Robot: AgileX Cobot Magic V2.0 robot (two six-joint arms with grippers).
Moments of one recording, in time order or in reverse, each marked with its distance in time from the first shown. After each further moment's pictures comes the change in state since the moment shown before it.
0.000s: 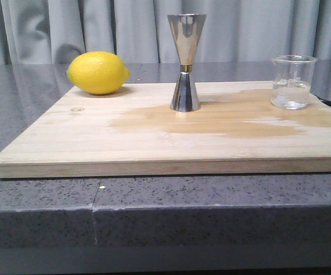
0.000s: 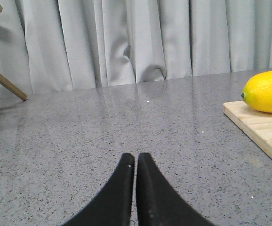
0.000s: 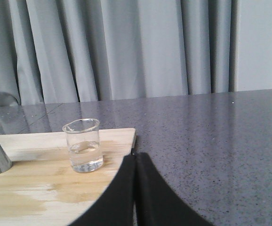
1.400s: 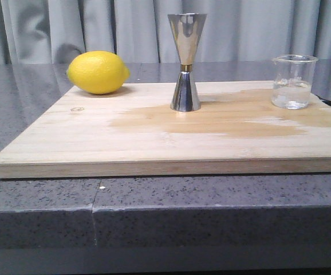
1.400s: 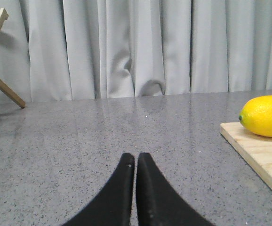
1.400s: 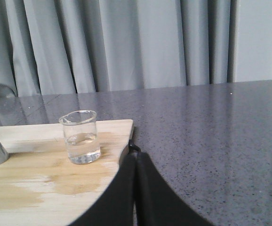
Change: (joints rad) left arm 0.000 0.000 -0.027 -0.059 -0.032 0.000; right arm 0.000 0.000 -0.042 0.000 0.092 0.000
